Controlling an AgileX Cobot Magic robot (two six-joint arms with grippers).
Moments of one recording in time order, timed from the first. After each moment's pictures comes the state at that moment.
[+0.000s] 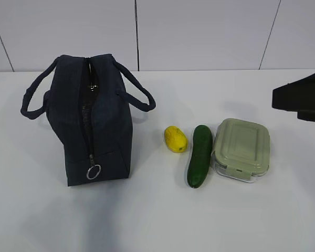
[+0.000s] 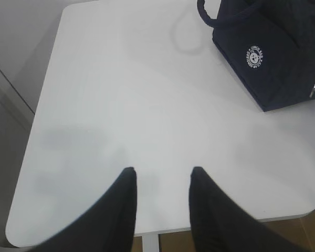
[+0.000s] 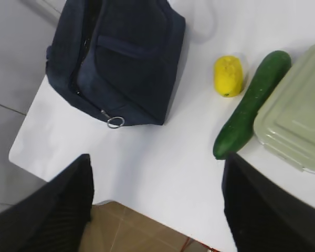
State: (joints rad) left arm -0.04 0.01 -0.52 0.05 1.10 0.03; right arm -0.03 1.02 -0.74 1.05 0.90 -0.72
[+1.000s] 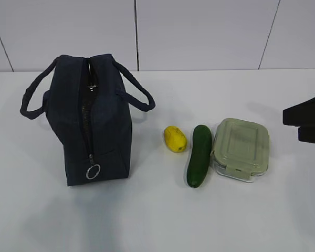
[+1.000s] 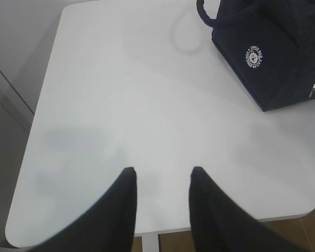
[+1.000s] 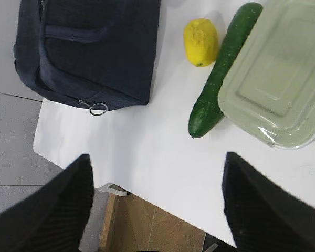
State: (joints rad) left arm -0.04 0.01 -0.52 0.05 1.10 0.03; right arm -0.32 1.37 -0.74 1.18 1.13 -1.02
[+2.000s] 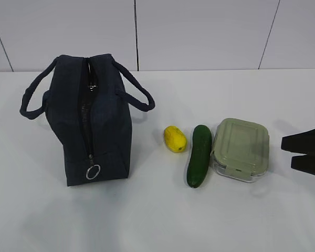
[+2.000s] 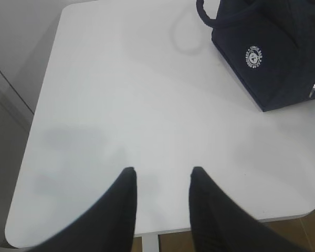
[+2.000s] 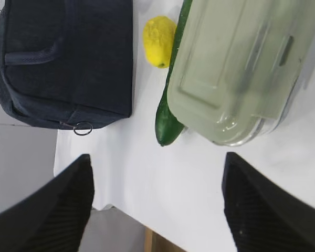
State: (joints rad) left arm -0.04 0.01 -0.52 0.05 1.10 0.03; right arm -0.45 1.68 -0.61 1.42 1.15 -1.37
